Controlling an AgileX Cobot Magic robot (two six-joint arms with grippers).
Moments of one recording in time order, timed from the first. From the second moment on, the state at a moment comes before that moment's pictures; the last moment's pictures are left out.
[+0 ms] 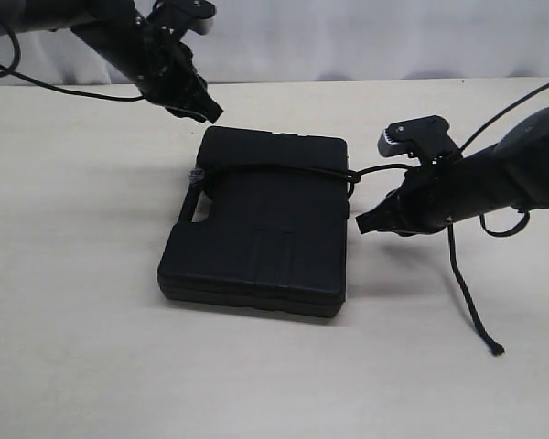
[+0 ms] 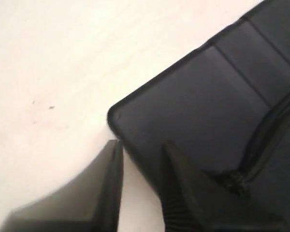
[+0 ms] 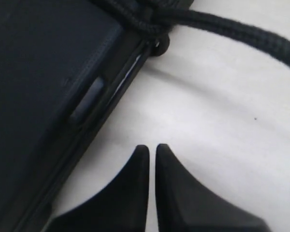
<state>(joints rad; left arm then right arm) -0.32 2.12 -1.68 -0.33 0.72 0.63 0.18 1.83 -0.89 0.91 0.32 -1.00</state>
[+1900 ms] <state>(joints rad) -0.24 1.01 -0.76 -0.75 0.07 0.91 0.46 1.08 -0.57 0.67 -0.12 -0.62</state>
